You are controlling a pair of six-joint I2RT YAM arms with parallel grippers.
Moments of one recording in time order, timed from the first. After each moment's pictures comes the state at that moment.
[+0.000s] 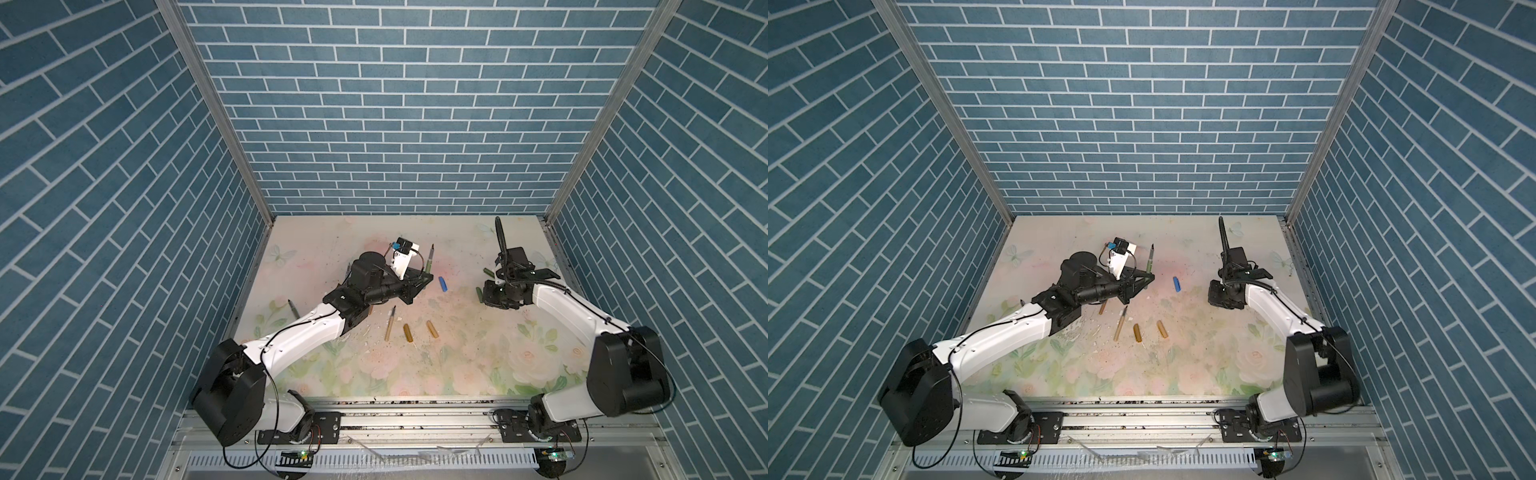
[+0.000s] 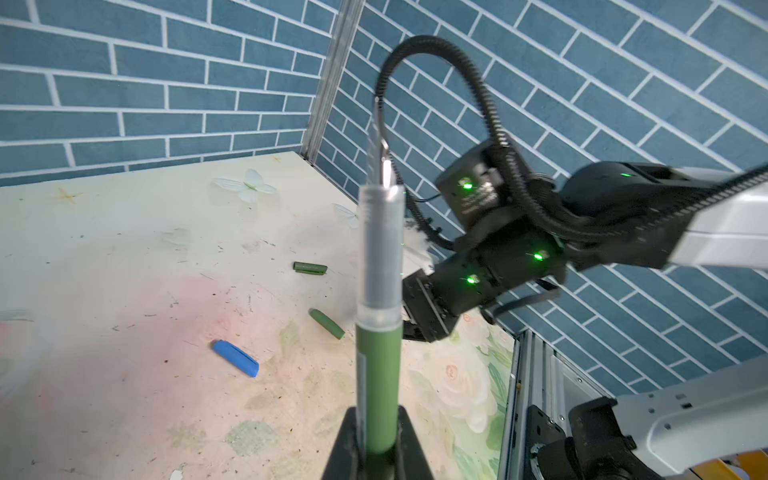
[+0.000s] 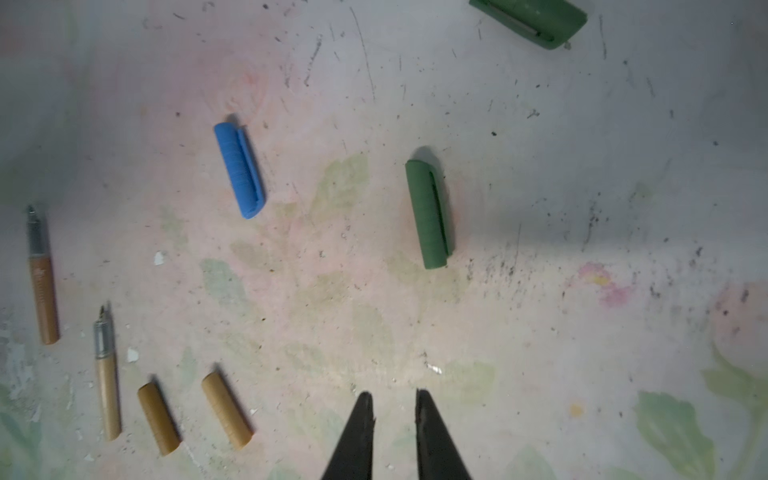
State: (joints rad) left arm -0.69 1.37 0.92 0.21 0.46 -0.35; right arm 0.26 1.52 1.03 -0.69 -0.15 0.36
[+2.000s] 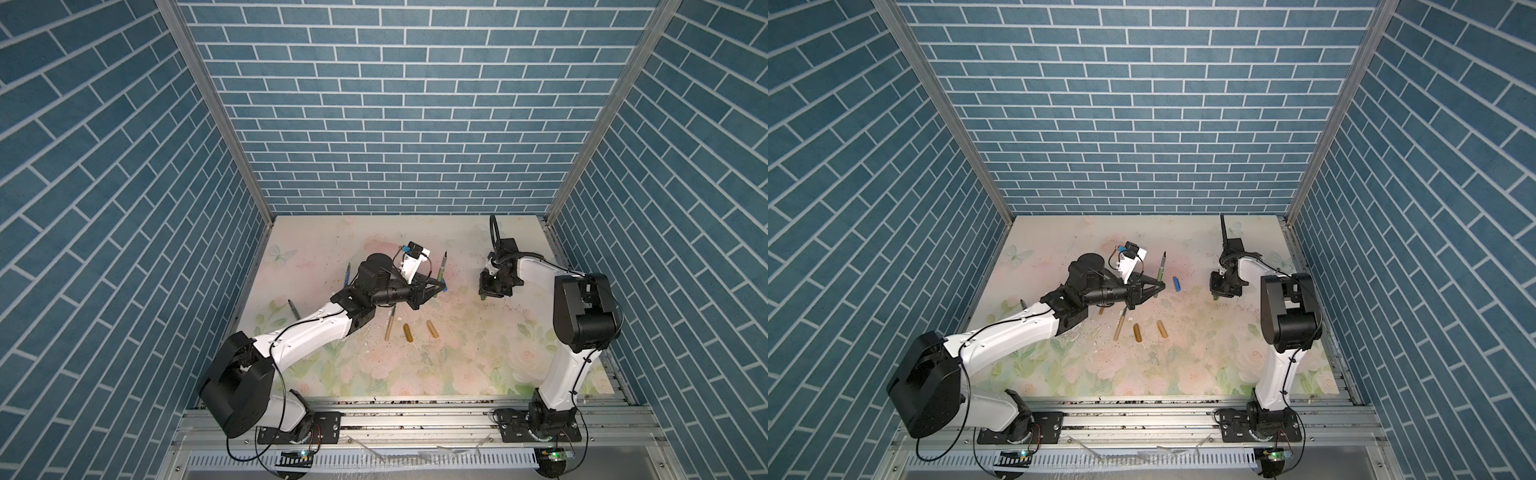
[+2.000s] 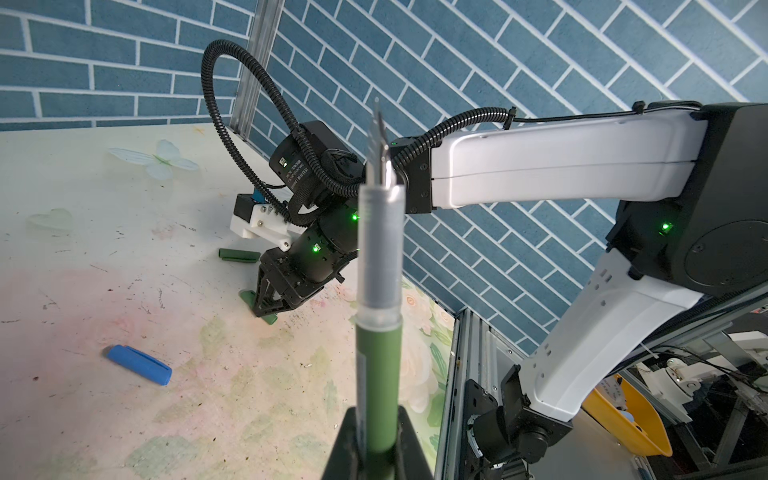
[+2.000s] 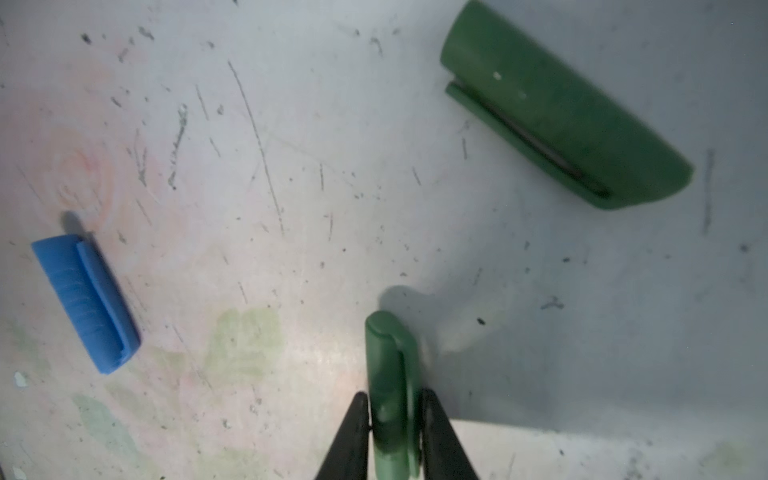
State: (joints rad) left arm -0.72 1.42 0.93 0.27 0.59 -0.43; right arm 0.17 1.91 1.24 -0.63 -0.20 0.22
